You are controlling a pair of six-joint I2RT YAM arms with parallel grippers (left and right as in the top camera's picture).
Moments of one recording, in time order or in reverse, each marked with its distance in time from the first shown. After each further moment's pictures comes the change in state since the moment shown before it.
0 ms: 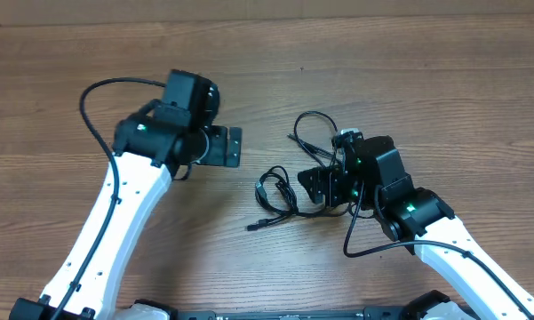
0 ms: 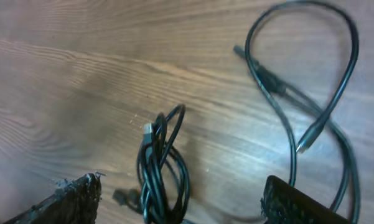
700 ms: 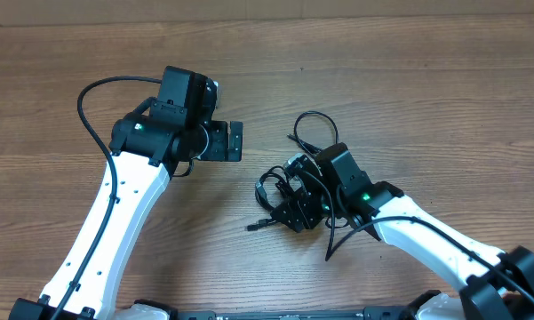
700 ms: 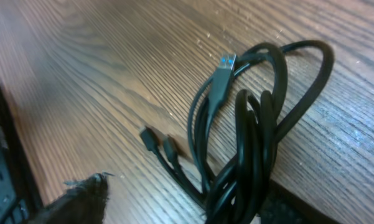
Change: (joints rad) left arm 0.011 0.000 0.000 0.048 0.044 -0.013; right arm 0.124 0.273 0.000 0.072 -0.239 -0.286
